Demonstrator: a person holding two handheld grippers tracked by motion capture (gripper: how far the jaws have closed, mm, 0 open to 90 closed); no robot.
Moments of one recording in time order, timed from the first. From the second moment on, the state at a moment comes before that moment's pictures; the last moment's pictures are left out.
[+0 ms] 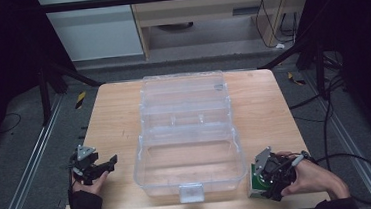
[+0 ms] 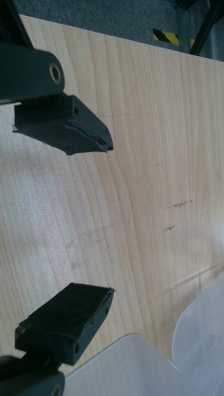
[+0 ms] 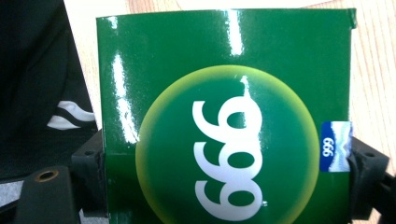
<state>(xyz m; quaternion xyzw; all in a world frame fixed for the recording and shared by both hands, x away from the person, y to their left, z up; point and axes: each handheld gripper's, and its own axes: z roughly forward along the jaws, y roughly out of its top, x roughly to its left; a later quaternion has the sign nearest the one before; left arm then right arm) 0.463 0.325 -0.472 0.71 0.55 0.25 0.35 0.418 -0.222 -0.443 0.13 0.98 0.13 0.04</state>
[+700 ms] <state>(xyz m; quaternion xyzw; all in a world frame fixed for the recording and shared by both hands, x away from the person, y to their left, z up) 0.463 0.324 -0.473 0.72 0.55 0.25 0.35 0.407 -0.235 -0.398 0.16 0.97 0.16 0.05</state>
